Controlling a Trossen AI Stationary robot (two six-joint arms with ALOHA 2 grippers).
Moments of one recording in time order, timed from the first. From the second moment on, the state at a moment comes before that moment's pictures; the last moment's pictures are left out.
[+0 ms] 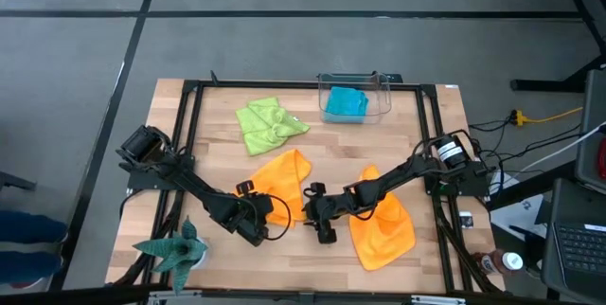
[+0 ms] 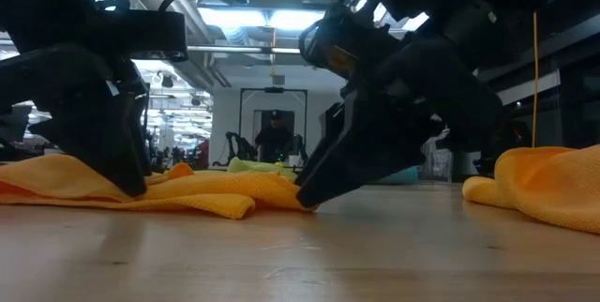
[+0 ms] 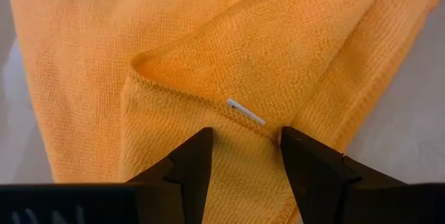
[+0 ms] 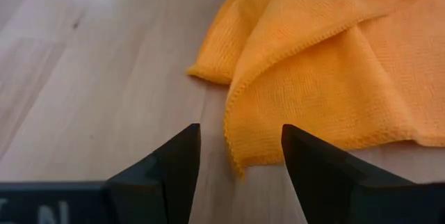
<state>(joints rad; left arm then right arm) -0.57 1.76 0.96 -0.55 -0.50 -0.86 0.34 2.00 1.01 0.25 0.11 0.12</state>
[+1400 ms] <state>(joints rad) -0.57 1.79 1.02 -0.62 -0.43 -0.83 0.33 2.01 1.01 0.26 0.14 0.18</state>
